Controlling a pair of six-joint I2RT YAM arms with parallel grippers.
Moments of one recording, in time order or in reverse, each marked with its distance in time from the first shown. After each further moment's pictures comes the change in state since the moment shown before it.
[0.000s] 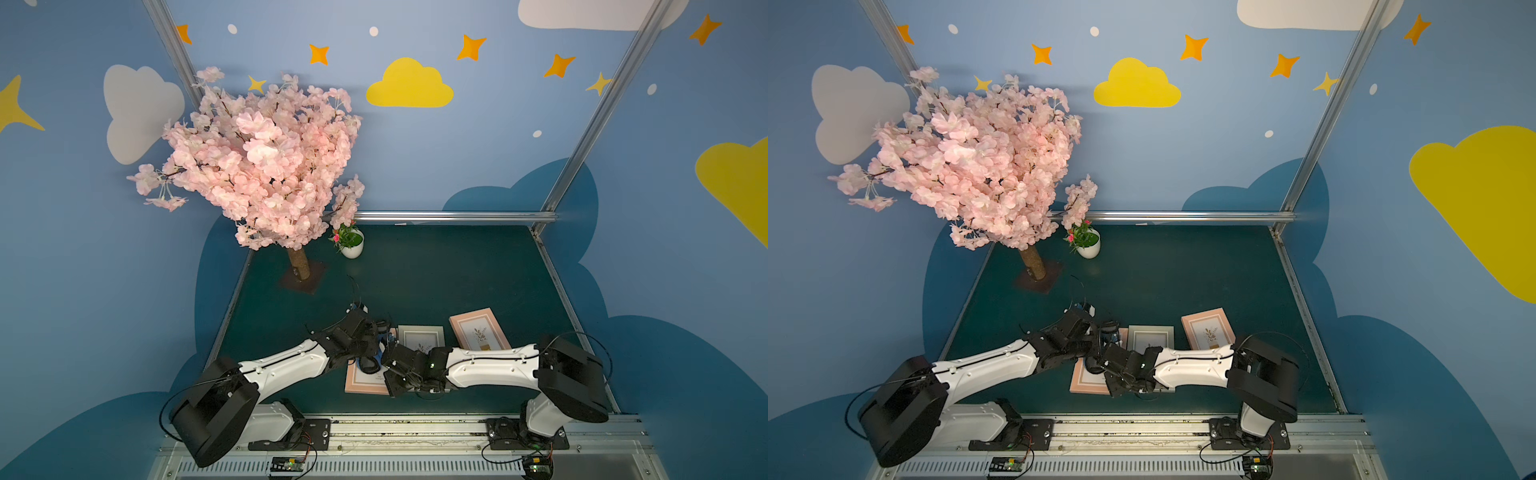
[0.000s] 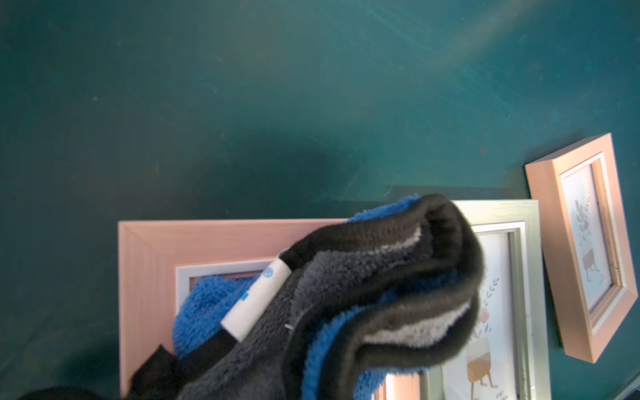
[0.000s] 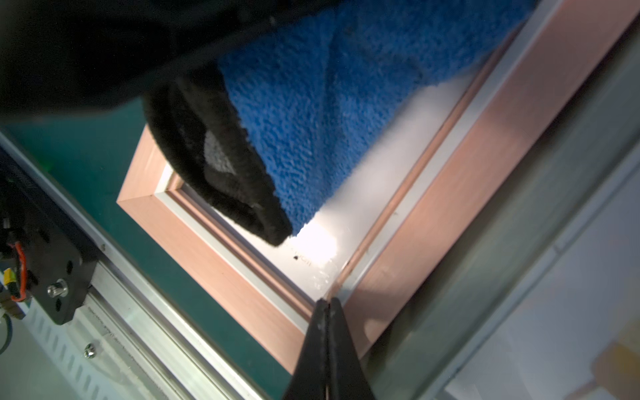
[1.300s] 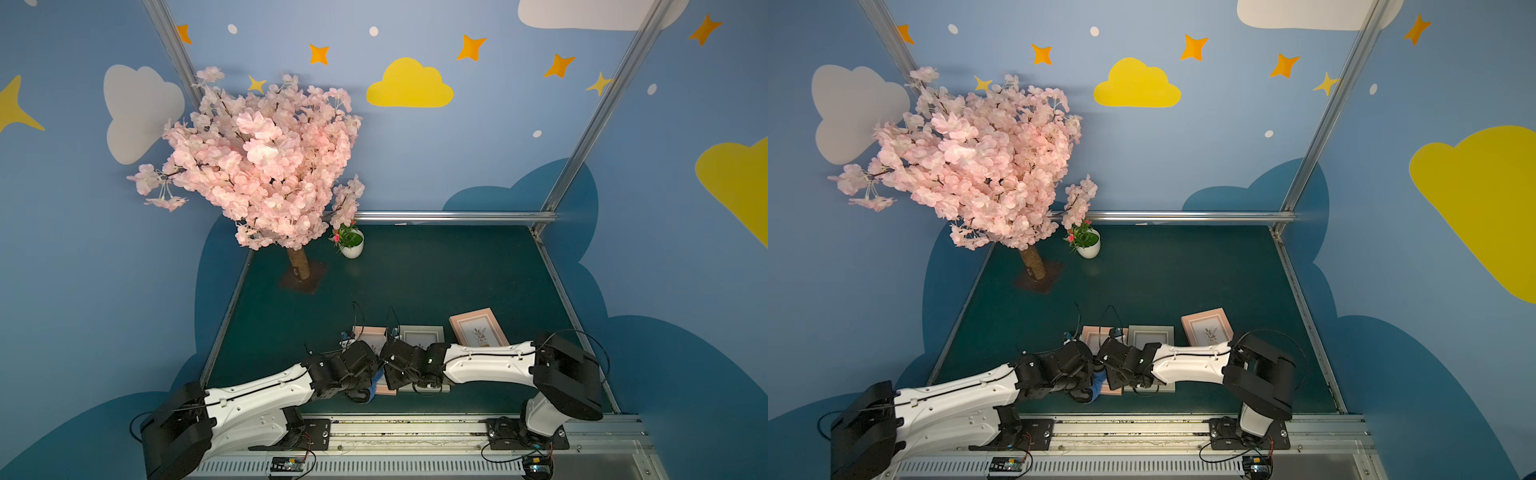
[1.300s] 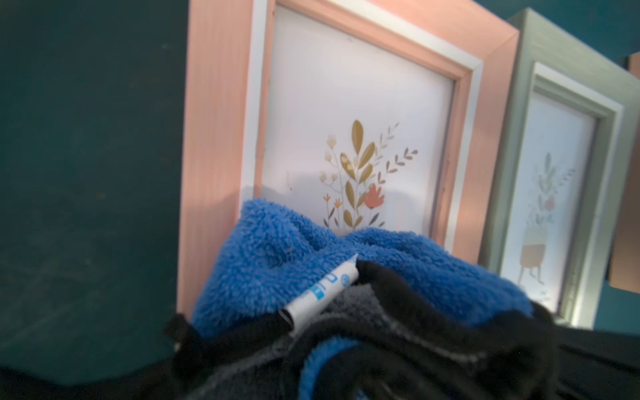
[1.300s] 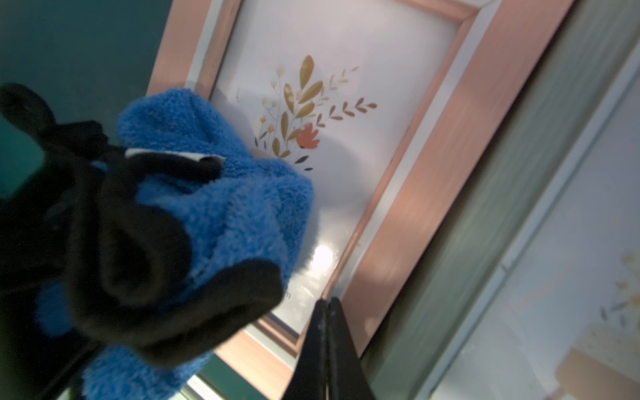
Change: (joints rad) left arm -0.270 -0.184 -0.071 -0.312 -0.111 -0.349; right arm -0.031 0.028 0.020 0.002 0.028 0.065
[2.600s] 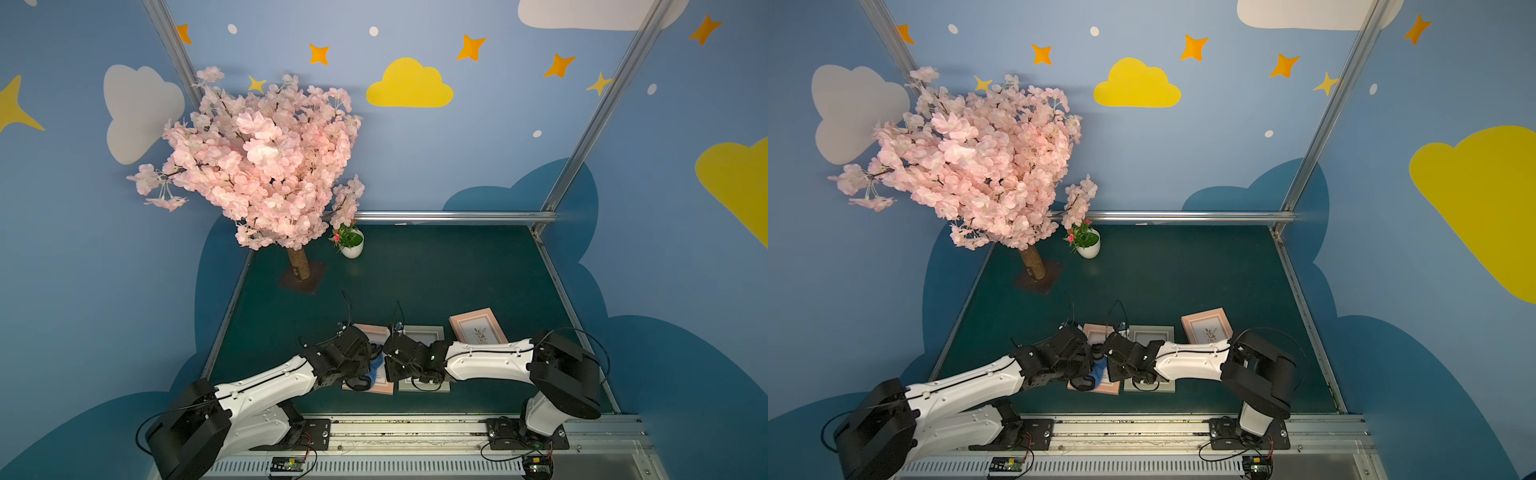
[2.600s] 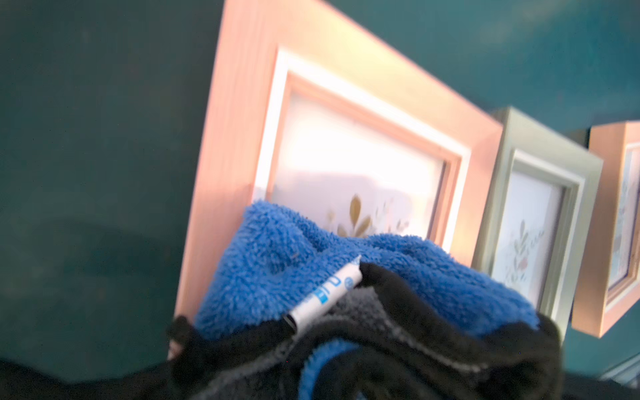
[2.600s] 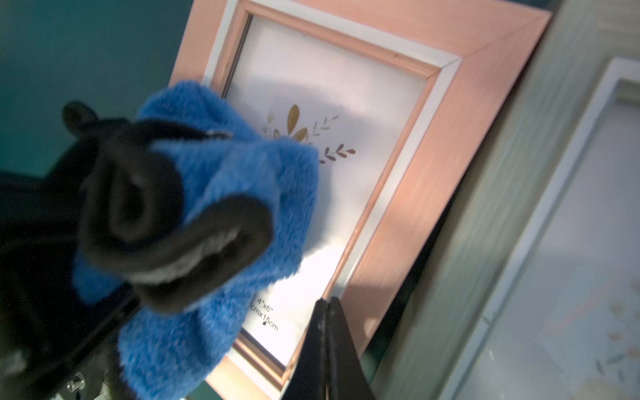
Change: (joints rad) left arm 0.147 -0.024 -0.031 0.077 0.114 0.083; right arm -0.041 0.007 -0.037 0.112 -0.008 0.040
